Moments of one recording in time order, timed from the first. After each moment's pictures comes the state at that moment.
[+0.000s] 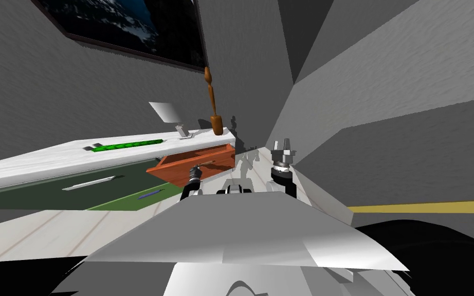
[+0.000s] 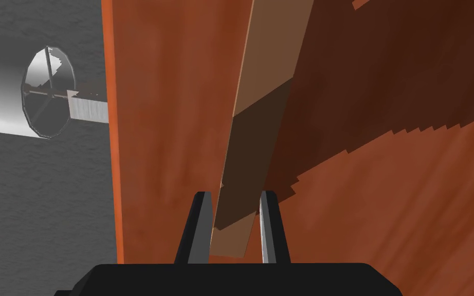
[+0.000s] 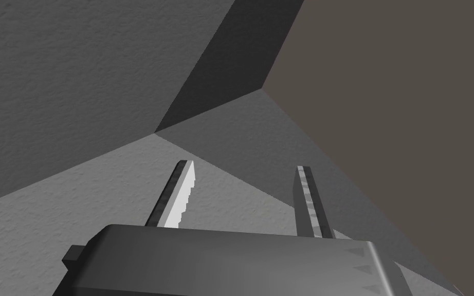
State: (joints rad) left arm 0.39 -0.02 0.18 -1.66 0.18 -0.23 0.10; right arm 0.50 -0.02 0.06 -2.32 -0.04 -0.55 -0.03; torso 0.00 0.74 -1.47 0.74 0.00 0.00
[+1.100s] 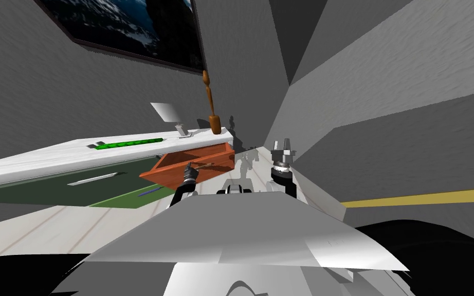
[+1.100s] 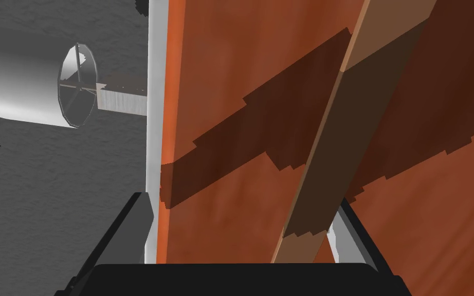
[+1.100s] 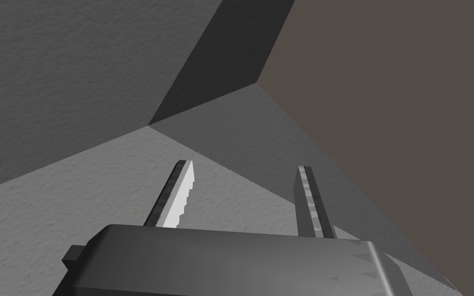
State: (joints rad) left arm 0.49 -0.02 0.18 -1.87 0.20 -0.09 0.11; right arm 0.50 -0.02 0.06 -2.32 -0.04 -0.55 -0.03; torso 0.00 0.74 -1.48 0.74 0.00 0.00
